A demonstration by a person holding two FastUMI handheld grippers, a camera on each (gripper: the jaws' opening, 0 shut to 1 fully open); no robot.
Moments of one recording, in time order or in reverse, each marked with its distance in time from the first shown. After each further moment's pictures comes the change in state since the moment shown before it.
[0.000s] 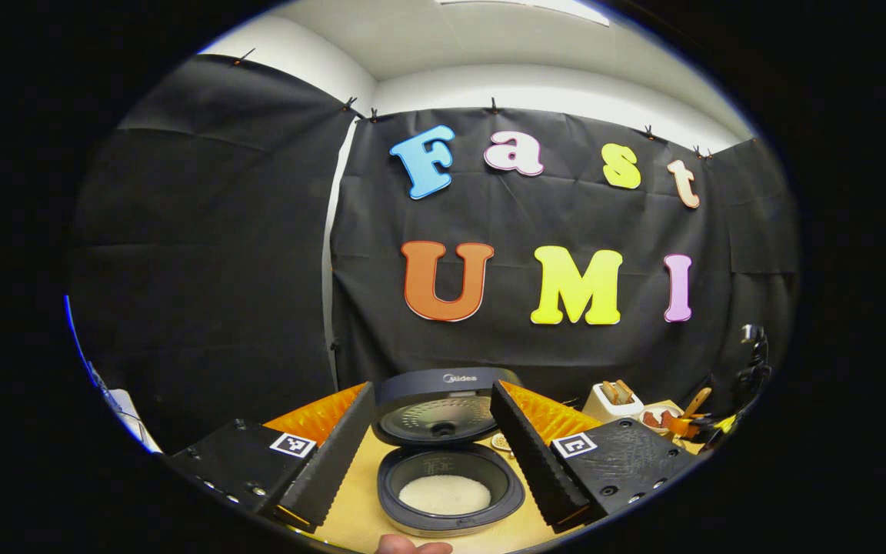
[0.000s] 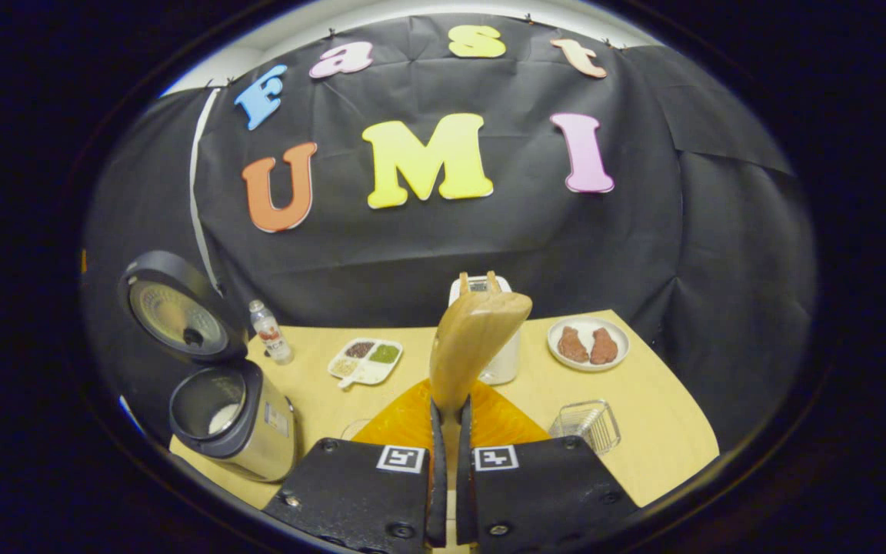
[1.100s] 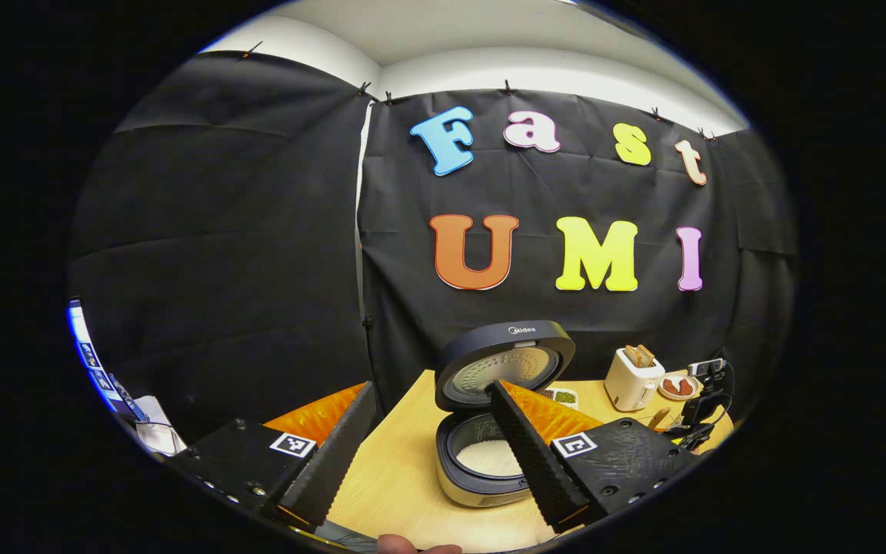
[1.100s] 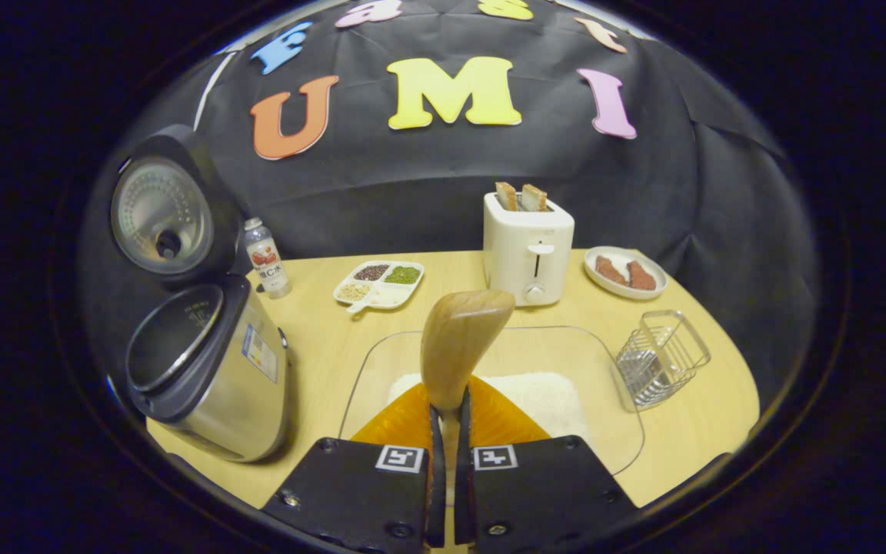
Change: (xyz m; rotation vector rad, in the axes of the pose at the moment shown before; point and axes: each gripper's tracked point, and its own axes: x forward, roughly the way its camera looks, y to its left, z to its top) left arm -0.045 0.066 -0.028 0.040 0.113 0.033; right arm 0.044 0.076 -0.118 0.064 0.155 0.016
